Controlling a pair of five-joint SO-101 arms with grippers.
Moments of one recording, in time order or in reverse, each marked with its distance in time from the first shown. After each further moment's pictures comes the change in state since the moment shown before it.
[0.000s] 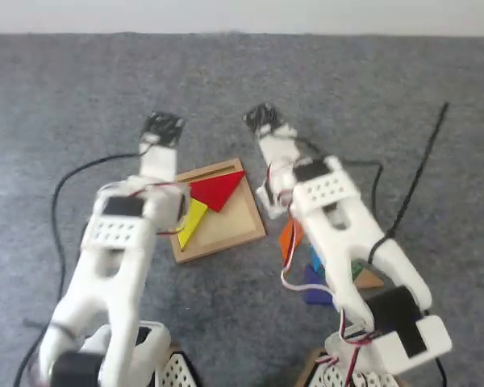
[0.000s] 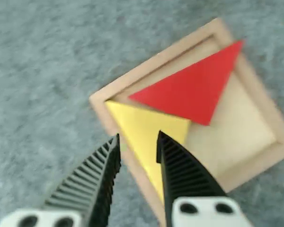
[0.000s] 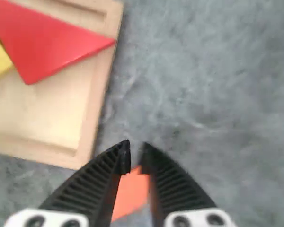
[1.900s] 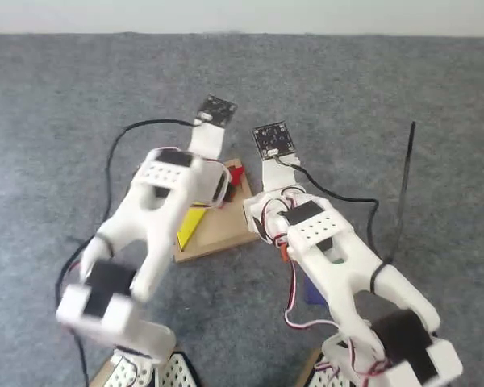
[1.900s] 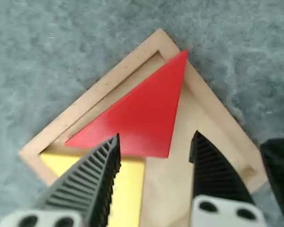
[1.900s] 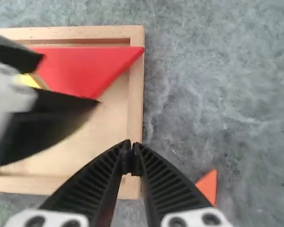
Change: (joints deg) left arm 8.5 33.7 -23.9 3.0 0.4; right arm -6.2 -6.7 16.4 -19.0 -18.8
